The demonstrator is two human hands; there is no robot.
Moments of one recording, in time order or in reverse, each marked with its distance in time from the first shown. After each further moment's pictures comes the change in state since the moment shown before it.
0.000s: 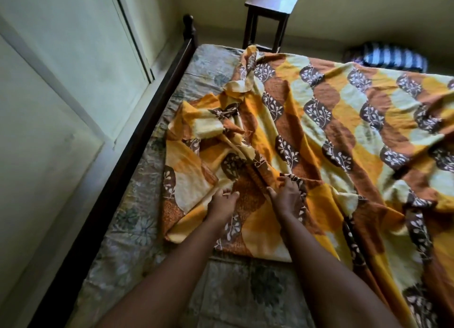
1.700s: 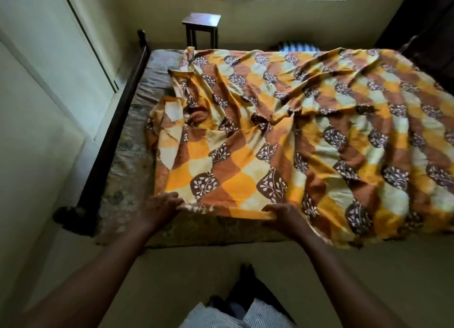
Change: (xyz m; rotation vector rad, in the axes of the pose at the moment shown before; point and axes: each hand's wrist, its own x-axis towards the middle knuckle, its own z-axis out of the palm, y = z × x) left_hand -0.336 -0.225 -0.110 1.327 0.005 1.182; right_hand -0.448 0.226 -0.253 -0.183 -0.301 -0.412
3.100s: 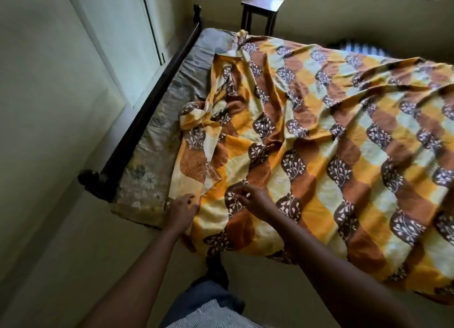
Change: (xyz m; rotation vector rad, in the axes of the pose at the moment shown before) left_hand -0.002 0.028 0.056 -0.592 0.018 -0.912; right_hand 0.114 -0.076 0.038 0.171 -0.268 -0.093
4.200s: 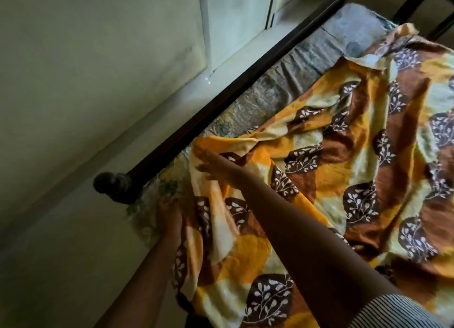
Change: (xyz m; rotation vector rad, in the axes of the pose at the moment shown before) left_hand 0.166 -0.059 -0.028 -0.763 0.584 -0.909; right_hand 0.339 -0.157 0.094 0.223 -0.784 0.012
